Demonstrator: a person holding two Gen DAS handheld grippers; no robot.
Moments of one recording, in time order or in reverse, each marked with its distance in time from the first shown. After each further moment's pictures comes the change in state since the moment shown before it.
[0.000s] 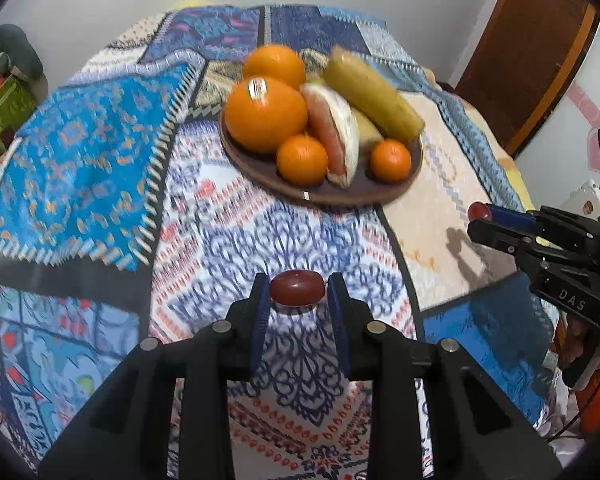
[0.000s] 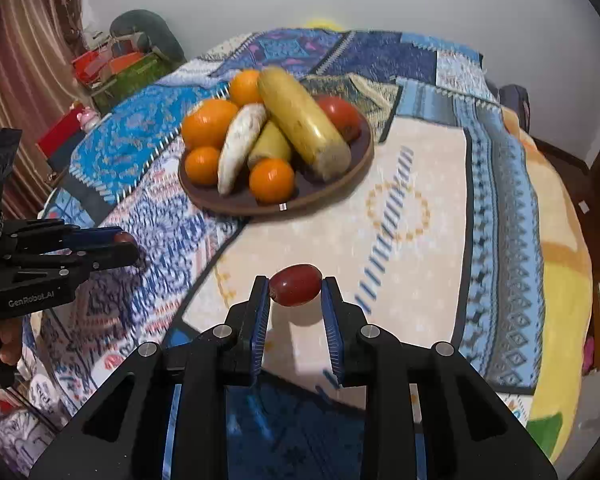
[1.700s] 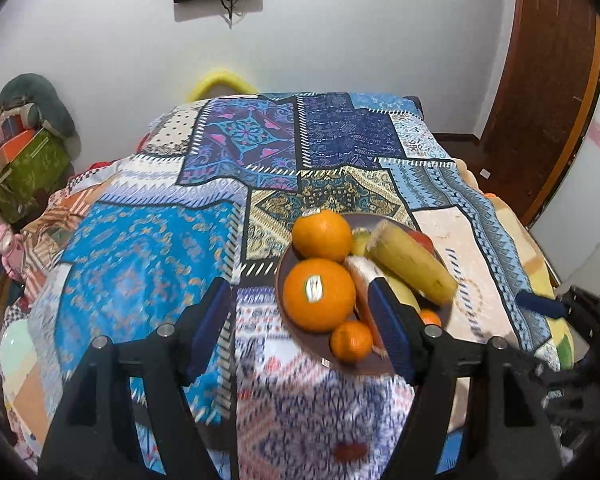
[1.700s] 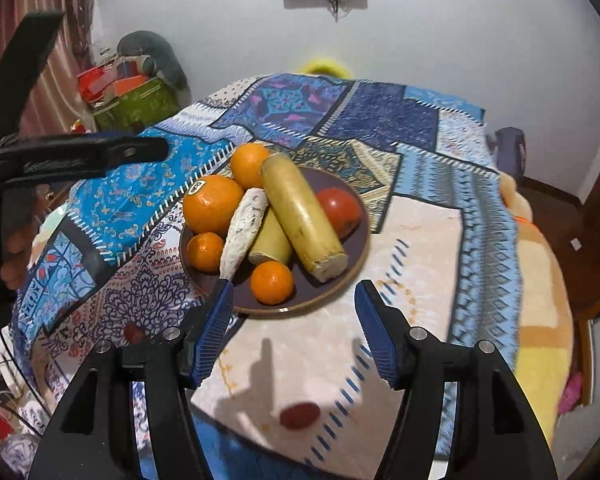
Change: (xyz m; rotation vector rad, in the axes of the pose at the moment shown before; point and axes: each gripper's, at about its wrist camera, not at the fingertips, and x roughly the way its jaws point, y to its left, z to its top) left arm -0.040 0.018 0.100 0.007 -0.201 0.129; right arm -0.021 0.006 0.045 -0.044 -0.115 -0.038
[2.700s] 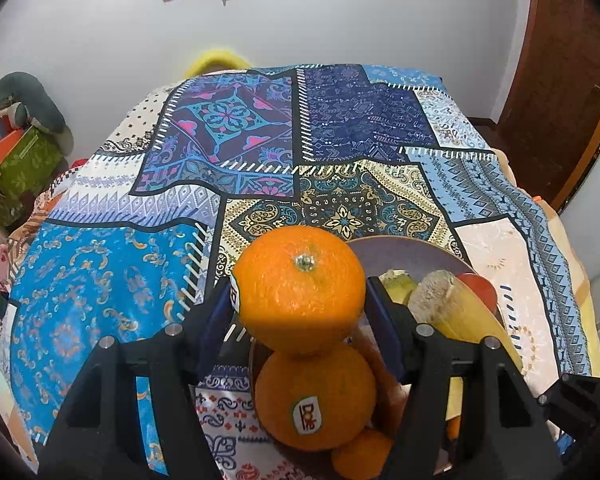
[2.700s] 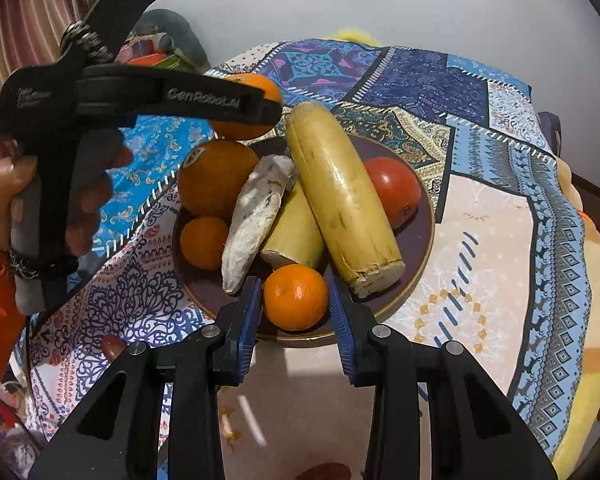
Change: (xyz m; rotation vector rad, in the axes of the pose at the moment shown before) left arm 0.127 -0.014 0.041 0.018 0.074 0.042; right arm 0.073 0.007 0.001 -0.022 0.088 0.120
